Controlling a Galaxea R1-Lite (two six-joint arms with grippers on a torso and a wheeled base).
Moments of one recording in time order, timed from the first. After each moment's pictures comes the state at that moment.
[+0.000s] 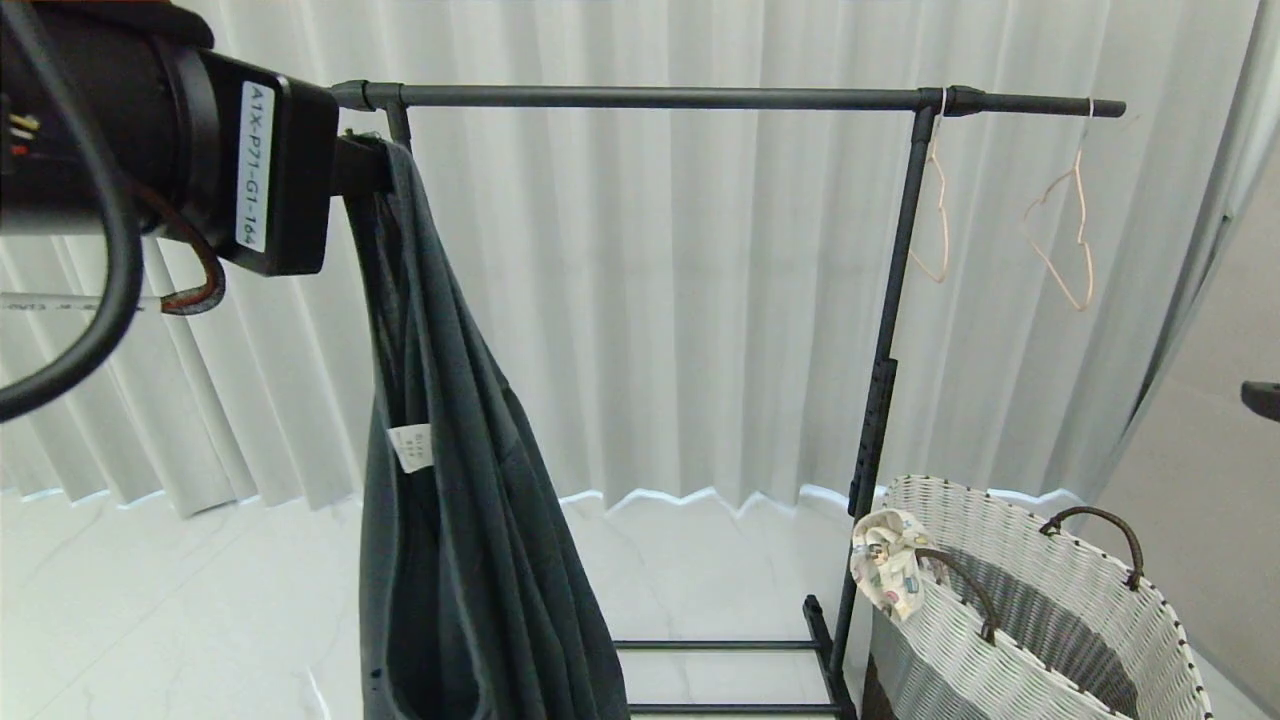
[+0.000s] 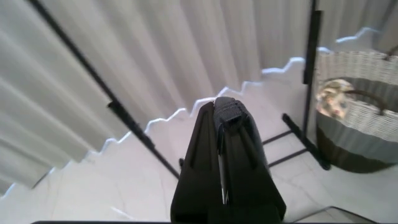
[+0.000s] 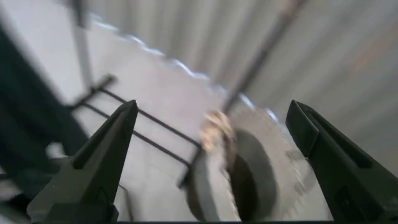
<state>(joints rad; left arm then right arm) -0.81 1.40 -1.66 0.60 0.50 0.13 0.62 1.01 -1.25 0.56 -0.19 -0.13</state>
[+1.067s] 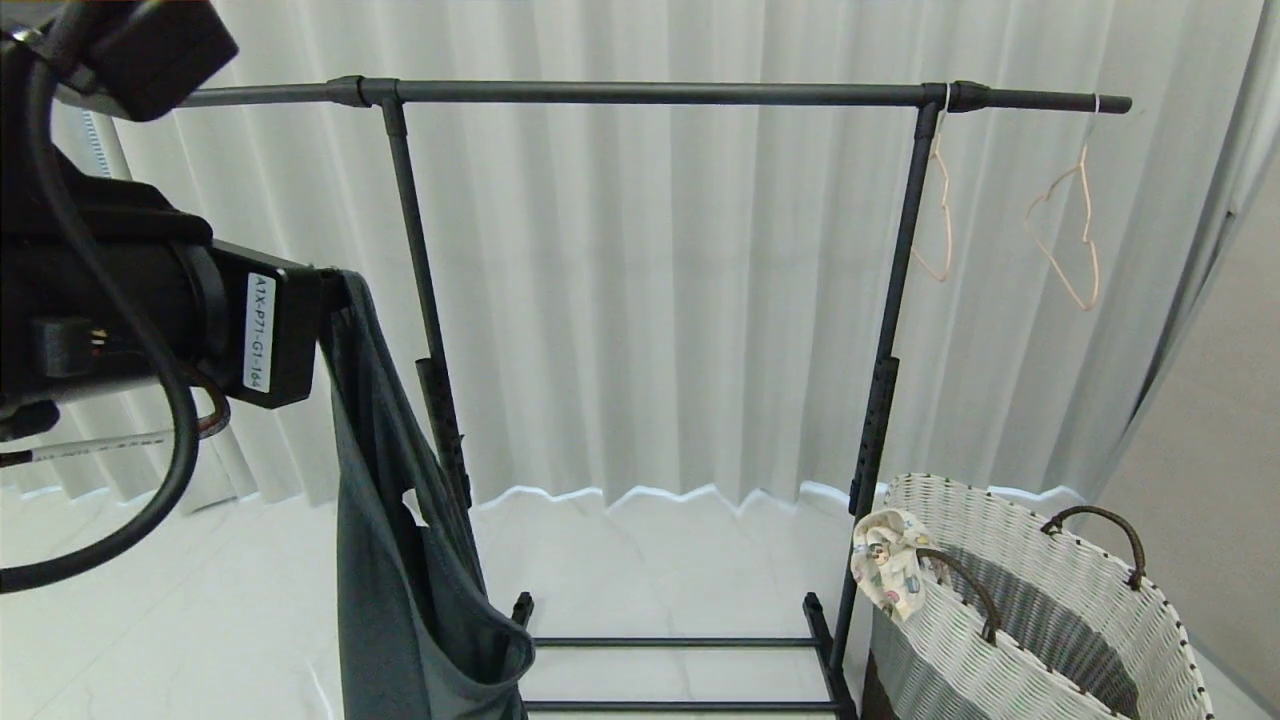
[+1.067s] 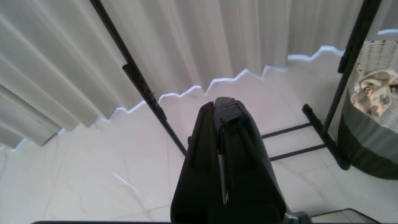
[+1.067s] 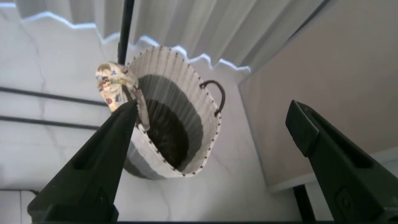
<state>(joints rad) -0.67 1.29 -1.30 0.41 0.48 0.07 0.16 1.02 -1.18 0.55 -0.26 -0.25</state>
